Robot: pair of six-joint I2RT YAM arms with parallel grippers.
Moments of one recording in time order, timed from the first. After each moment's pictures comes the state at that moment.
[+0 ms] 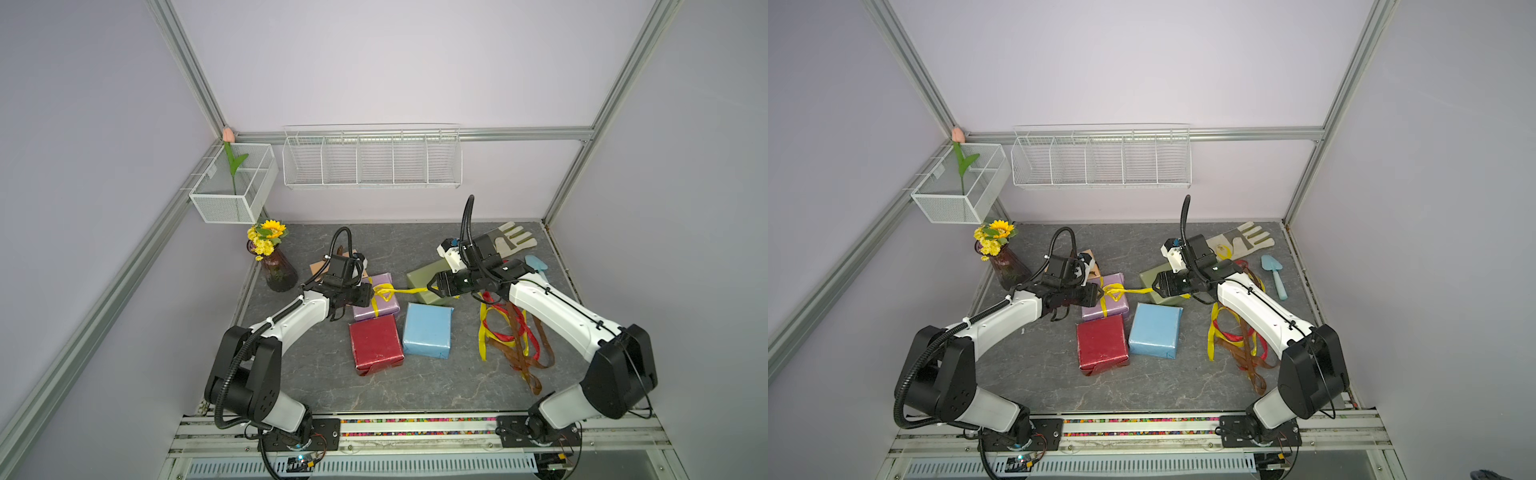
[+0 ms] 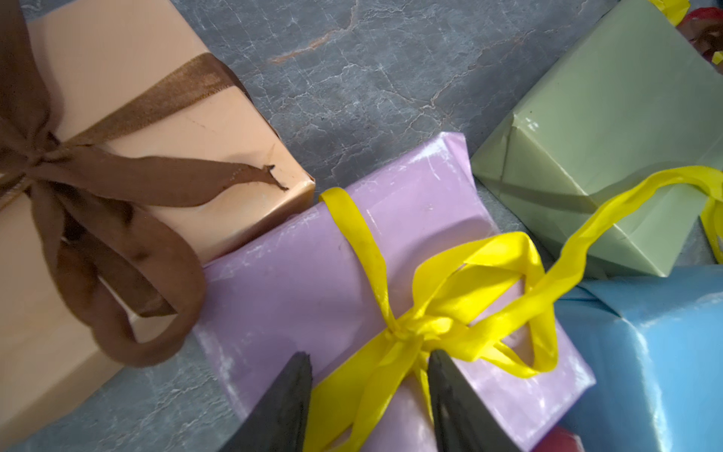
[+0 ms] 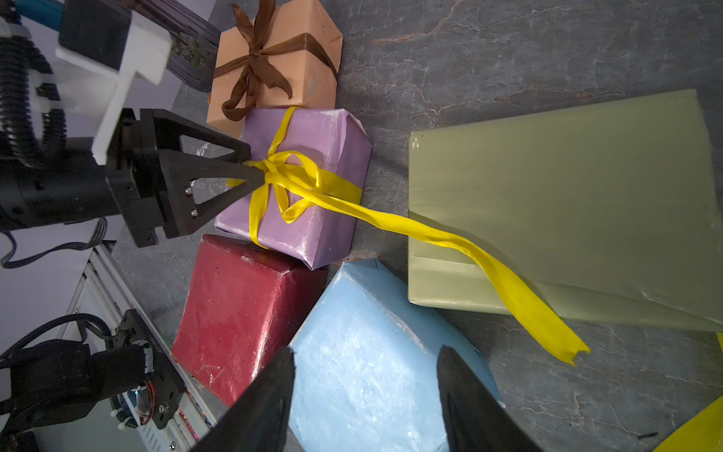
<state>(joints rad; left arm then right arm) -0.40 1.51 0.93 -0.31 0.17 -0.12 0.53 1.53 1.25 -0.61 -0.34 0.25</state>
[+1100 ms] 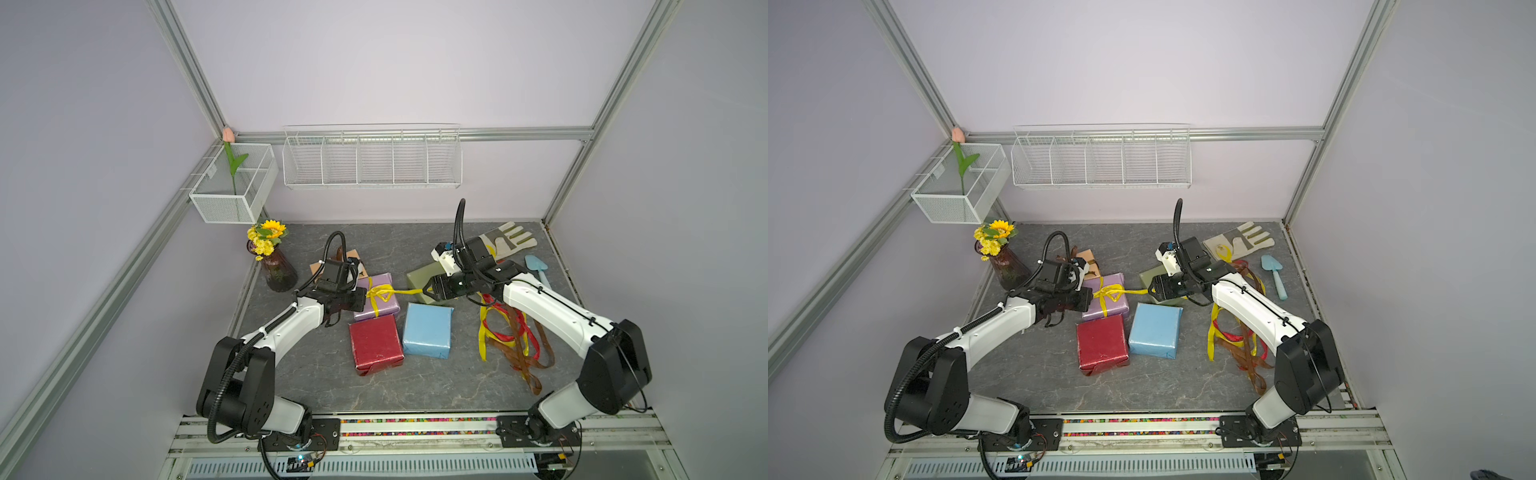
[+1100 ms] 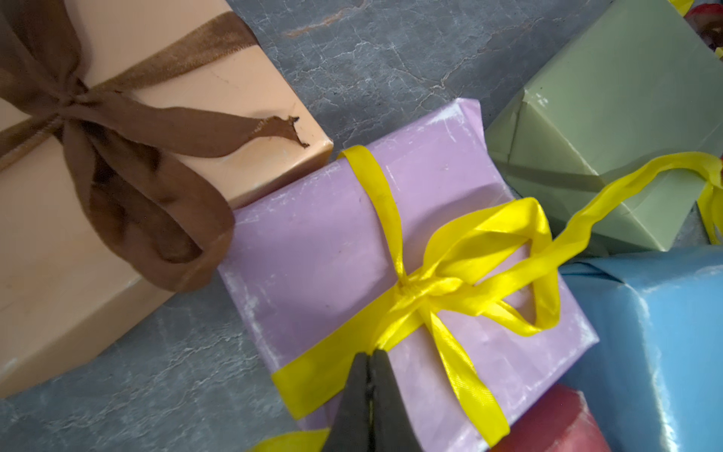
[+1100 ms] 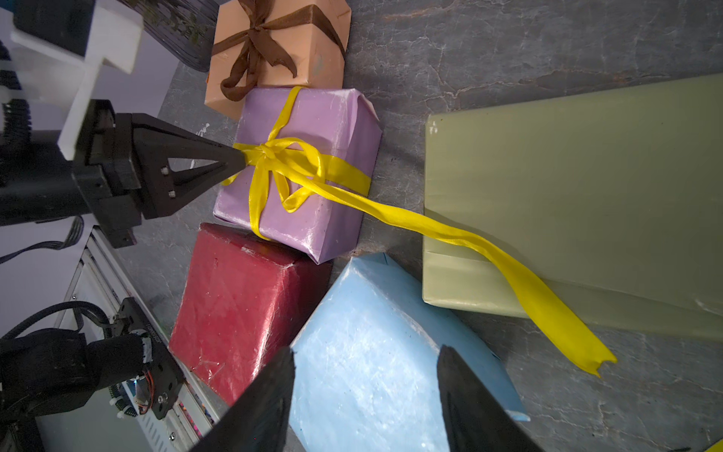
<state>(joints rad) -0.38 1.43 0.88 -0.33 0.16 -0.14 0.56 1.56 1.25 -0.60 -0.34 0.25</state>
